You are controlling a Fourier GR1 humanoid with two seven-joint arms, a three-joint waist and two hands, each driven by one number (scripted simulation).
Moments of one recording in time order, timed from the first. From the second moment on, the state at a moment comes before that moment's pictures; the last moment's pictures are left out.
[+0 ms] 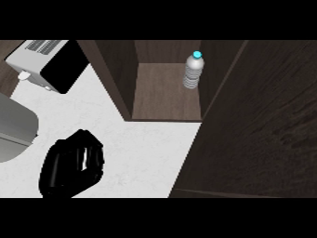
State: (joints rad) left arm 0.02 0.37 -0.46 -1.67 0.59 0.30 -0.48; right arm 0.02 -0.25 0.80 -2.43 0.09 -0.15 0.54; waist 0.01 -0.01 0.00
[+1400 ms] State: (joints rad) left arm 0.33 0.58 -0.21 -1.79 0.73 0.00 -0.56; right arm -0.69 -0.02 0.55 -1.81 -0.08 -0.35 0.59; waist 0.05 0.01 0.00
